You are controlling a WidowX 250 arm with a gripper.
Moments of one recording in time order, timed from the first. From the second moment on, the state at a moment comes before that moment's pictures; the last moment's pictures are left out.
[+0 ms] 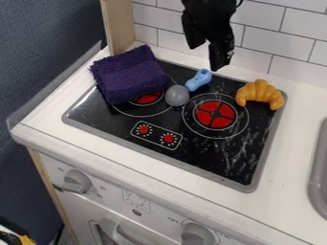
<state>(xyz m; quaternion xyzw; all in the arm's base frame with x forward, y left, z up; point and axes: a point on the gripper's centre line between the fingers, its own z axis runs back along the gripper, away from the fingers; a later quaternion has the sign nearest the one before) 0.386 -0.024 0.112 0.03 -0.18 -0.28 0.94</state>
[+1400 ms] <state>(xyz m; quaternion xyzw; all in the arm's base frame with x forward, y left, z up) 0.353 0.102 0.082 0.10 -0.11 -0.13 0.98</state>
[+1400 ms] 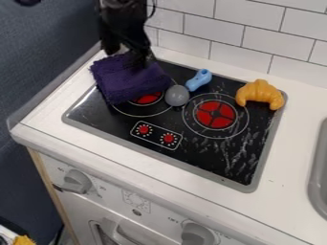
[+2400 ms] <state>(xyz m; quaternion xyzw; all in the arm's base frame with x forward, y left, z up) 0.333 0.074 0.054 0.06 -0.05 -0.17 0.98</state>
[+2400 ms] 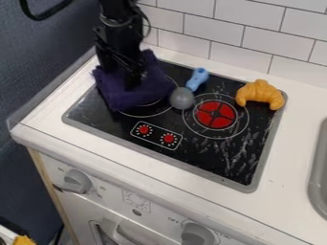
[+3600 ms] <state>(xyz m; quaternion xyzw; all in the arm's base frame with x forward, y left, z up) 0.268 -0.083 0.051 0.02 -0.04 -0.38 0.92</state>
